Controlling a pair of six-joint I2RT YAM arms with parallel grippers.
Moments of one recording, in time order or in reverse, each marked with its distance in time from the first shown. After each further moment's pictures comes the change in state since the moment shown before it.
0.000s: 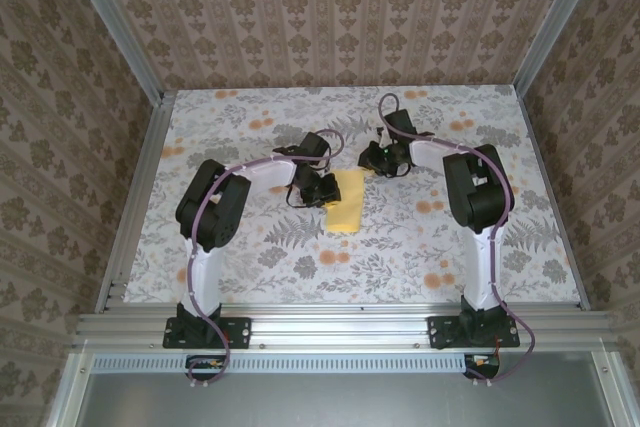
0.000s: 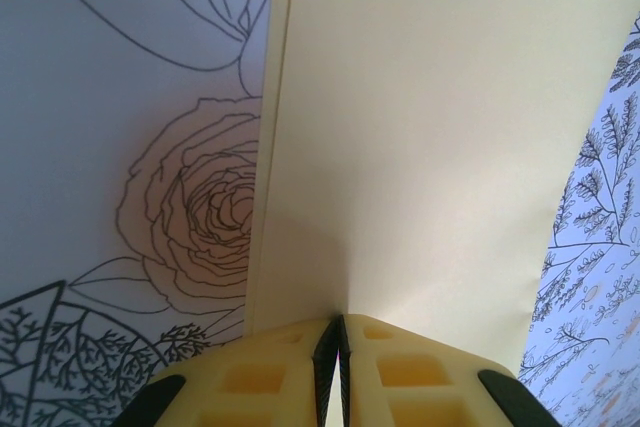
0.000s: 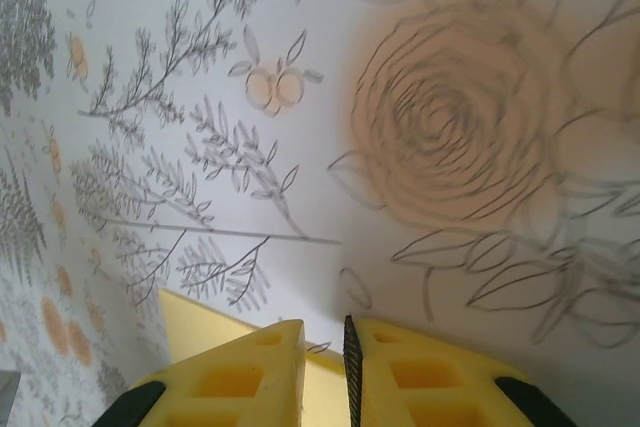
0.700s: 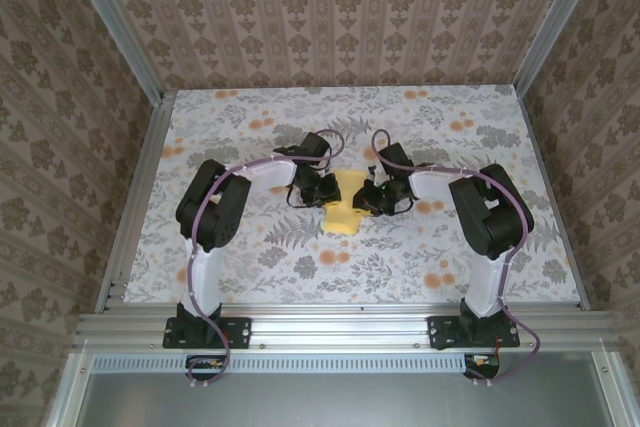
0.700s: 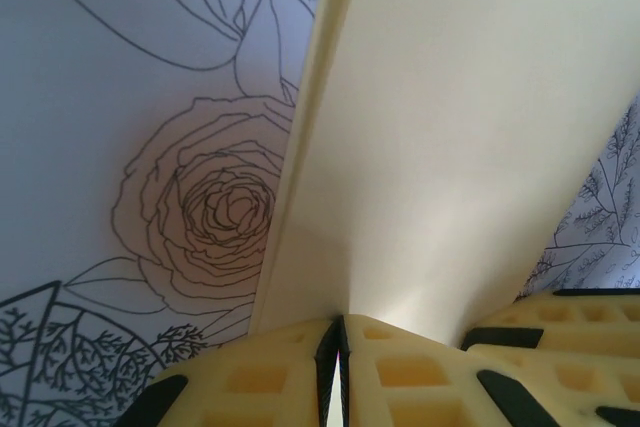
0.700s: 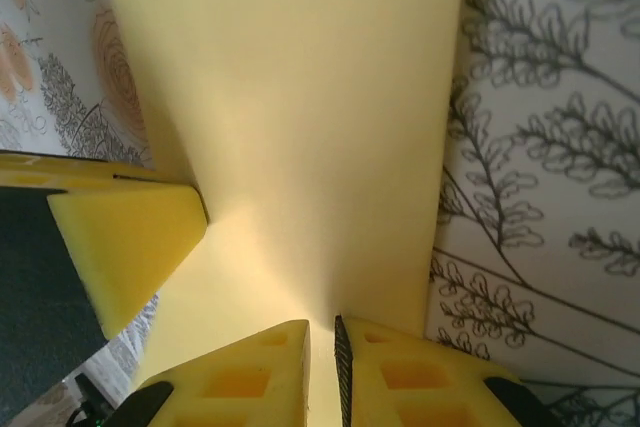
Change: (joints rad) left arm -0.004 0.000 0.000 0.001 -0.006 -0.001; right arm 0.129 -0.250 -0.401 0.036 -0.136 0.071
